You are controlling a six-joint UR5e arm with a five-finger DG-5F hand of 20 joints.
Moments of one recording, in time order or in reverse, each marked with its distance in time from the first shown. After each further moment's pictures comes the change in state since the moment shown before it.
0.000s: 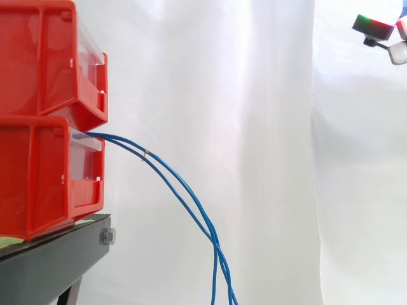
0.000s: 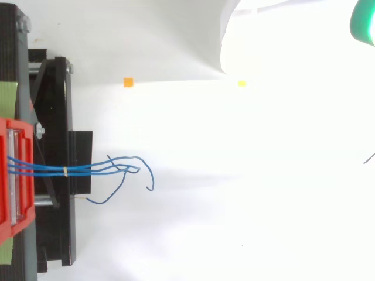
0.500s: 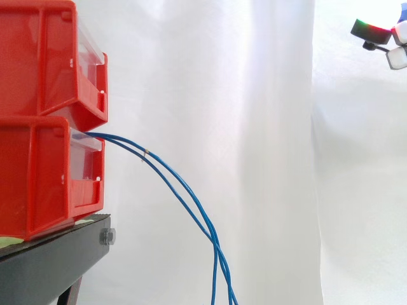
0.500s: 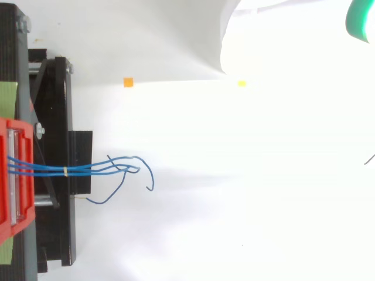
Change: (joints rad) arm 0.000 0.000 0.000 -0.012 0.001 0.000
